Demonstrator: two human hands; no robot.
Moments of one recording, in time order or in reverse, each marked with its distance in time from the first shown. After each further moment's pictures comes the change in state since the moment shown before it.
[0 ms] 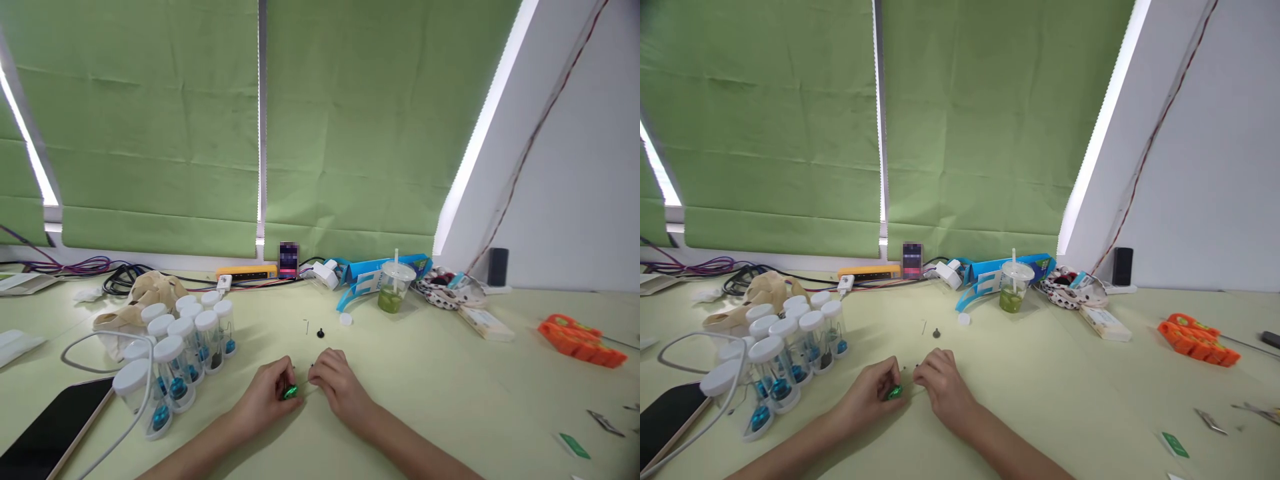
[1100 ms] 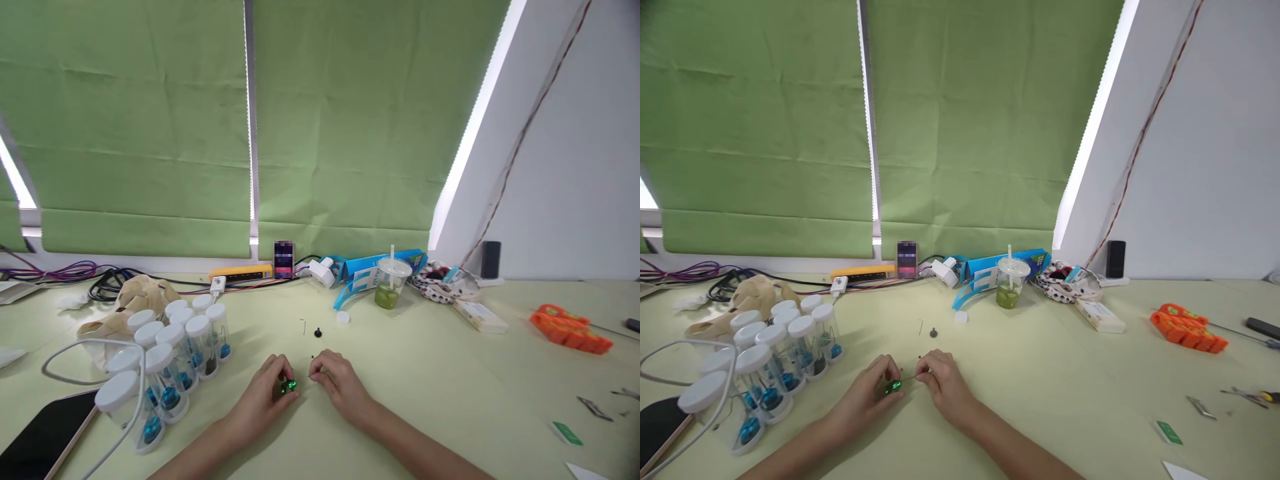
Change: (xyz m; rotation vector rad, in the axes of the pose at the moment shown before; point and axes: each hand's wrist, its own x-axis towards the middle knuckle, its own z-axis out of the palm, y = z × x) left_hand 0.001 0.000 -0.006 0.131 -0.002 0.089; right_hand 0.001 0.006 0.002 0.243 0.005 0.279
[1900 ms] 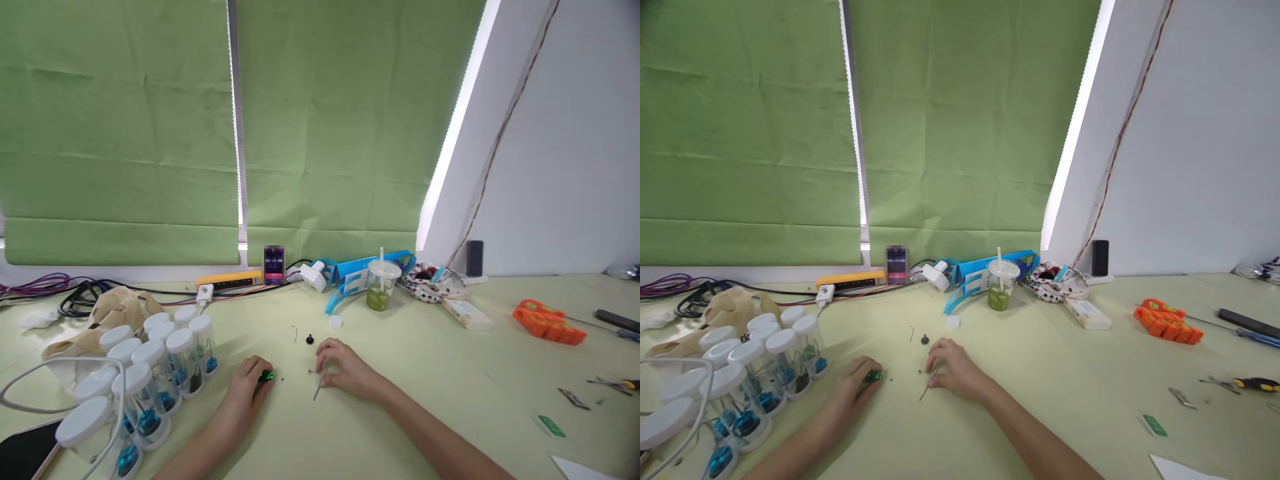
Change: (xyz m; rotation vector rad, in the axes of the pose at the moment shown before) left_hand 0.008 -0.026 -0.008 0.219 0.116 0.057; right_hand 0.014 0.031 -0.044 -0.014 -0.200 0.172
